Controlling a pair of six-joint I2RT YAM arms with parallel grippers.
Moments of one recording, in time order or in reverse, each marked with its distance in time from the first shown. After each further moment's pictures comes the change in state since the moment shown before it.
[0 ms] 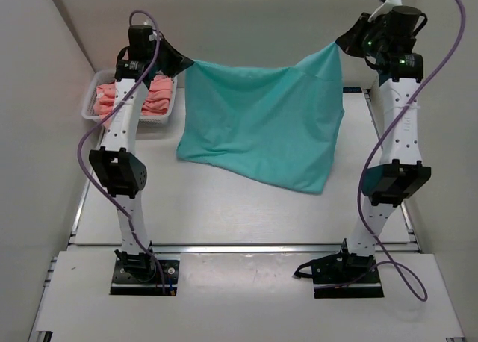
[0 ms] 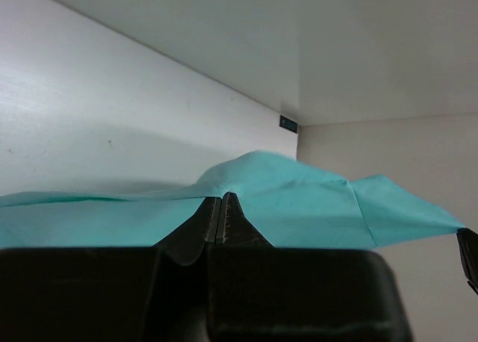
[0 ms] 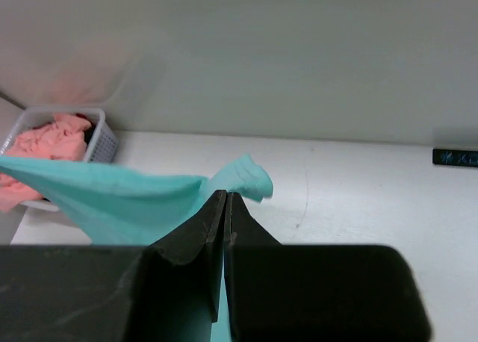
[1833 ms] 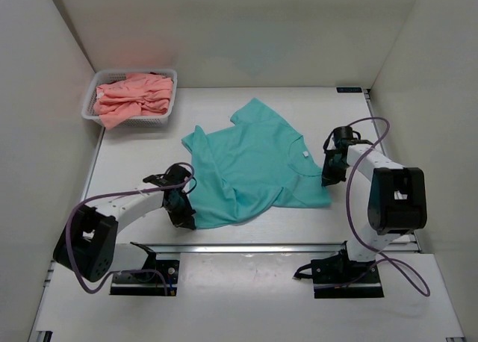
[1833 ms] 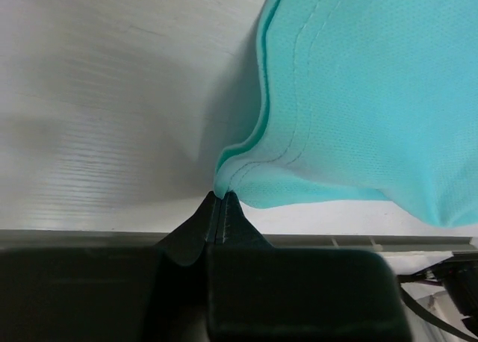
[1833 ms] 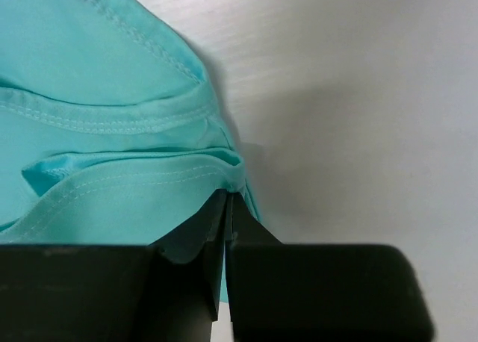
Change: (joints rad) left arm -0.354 -0.772 -1.723 -0.005 -0.147 -0.050; right arm 0.079 -0.337 -1.428 0.051 0.358 0.014
